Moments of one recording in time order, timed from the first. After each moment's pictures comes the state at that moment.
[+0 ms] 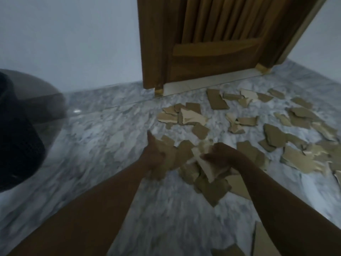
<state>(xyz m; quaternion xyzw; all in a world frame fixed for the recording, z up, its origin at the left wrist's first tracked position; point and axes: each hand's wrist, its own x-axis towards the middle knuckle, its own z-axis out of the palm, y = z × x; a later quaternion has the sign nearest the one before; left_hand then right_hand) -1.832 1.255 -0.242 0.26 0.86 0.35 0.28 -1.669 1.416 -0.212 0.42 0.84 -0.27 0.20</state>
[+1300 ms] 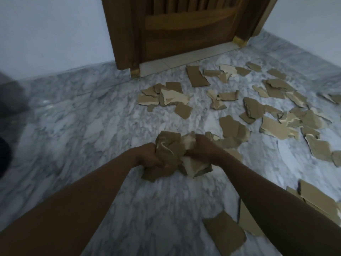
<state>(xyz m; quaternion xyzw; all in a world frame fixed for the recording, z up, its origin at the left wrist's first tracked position) -1.818 1.243 -0.265 0.39 0.76 0.13 0.51 -1.637 1.384 -0.266 0.37 0.84 -0.40 0.01</state>
